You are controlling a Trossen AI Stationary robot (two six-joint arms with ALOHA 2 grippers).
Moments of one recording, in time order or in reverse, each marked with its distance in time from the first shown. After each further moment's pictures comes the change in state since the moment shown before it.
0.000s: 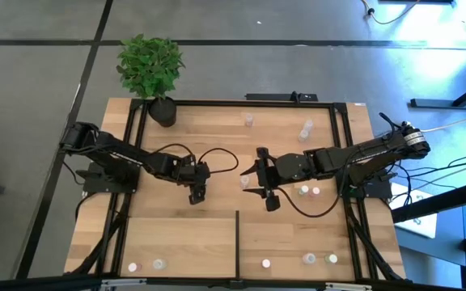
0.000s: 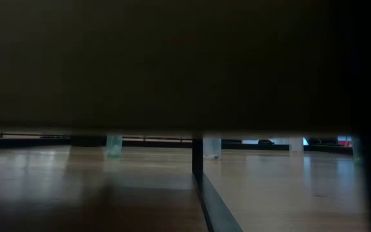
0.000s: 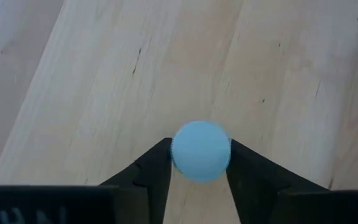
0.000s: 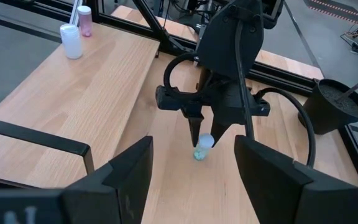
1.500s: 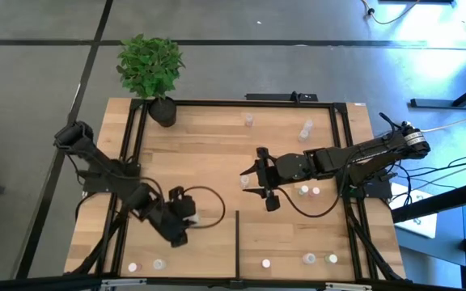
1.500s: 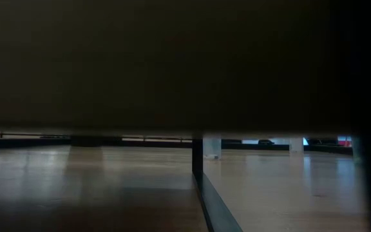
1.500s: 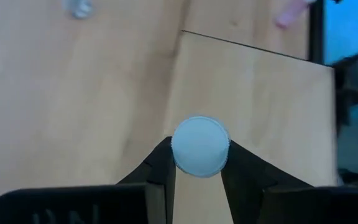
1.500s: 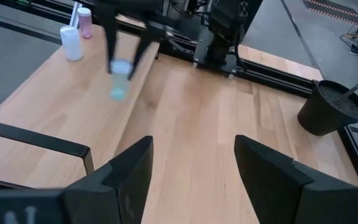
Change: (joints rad) left arm -0.533 -0.050 0.310 -0.273 -0.169 -0.437; right arm 0.000 0.000 0.000 0.003 0.000 0.000
